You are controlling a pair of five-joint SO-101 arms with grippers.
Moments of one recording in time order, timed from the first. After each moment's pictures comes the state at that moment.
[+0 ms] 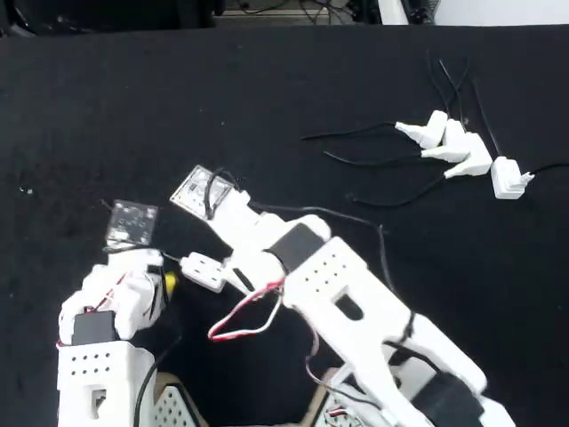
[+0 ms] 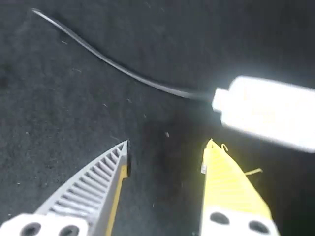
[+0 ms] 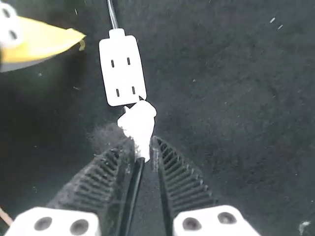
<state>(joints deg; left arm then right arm) -12.5 -81.4 87.2 57.5 -21.0 -41.7 -26.5 39.0 66.7 14.0</state>
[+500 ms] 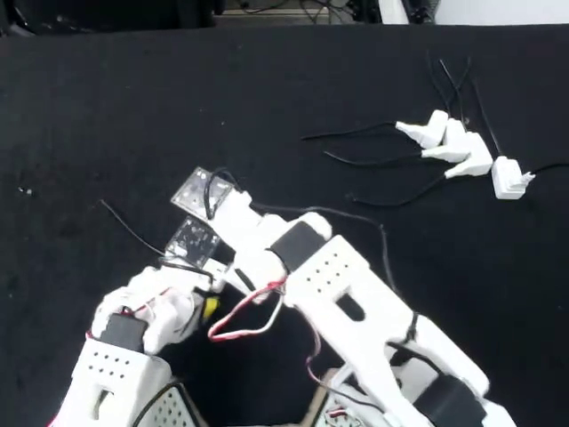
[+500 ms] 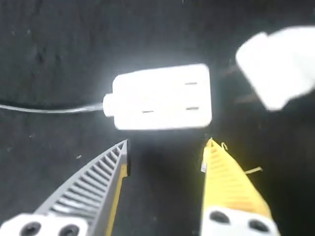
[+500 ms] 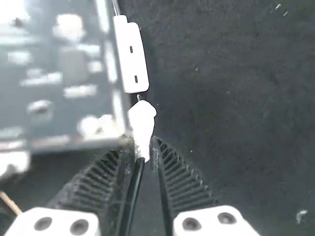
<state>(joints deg) 9.0 -81.5 91.3 55.0 -18.9 -41.7 -29.5 37.5 71.3 14.0</state>
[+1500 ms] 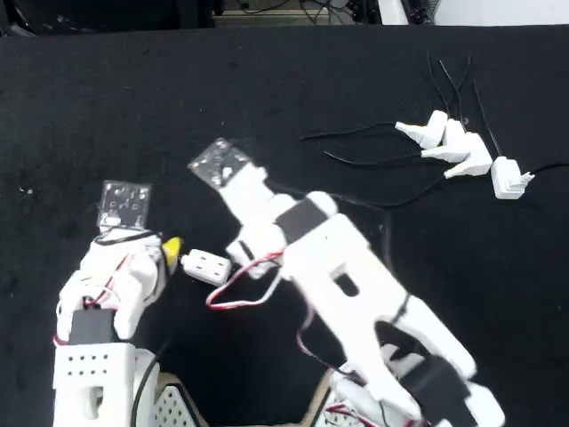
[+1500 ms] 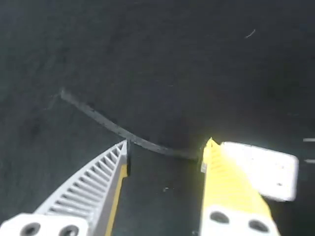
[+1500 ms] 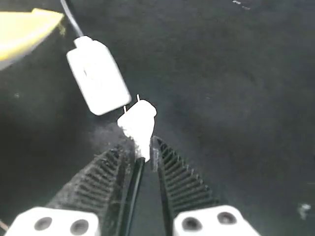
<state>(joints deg) -9.5 -81.4 81.6 49.9 -13.3 -37.7 -18.4 31.2 68.8 9.2</state>
